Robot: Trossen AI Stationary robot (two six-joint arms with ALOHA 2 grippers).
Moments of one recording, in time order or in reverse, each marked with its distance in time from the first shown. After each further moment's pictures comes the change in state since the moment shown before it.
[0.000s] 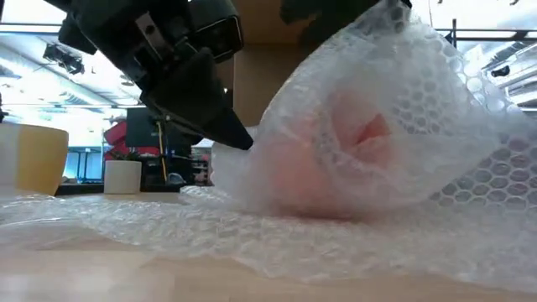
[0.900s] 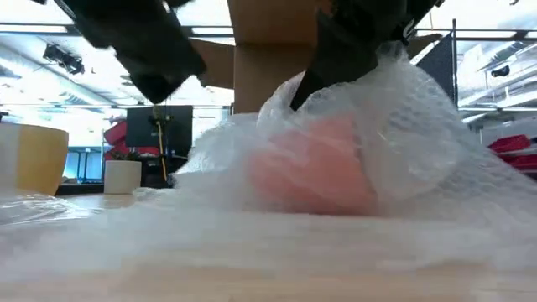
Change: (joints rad) left arm -0.156 -0.112 0.002 -0.067 -0.086 -0.136; right arm -0.088 0.068 0.036 -0.215 -0.173 0.071
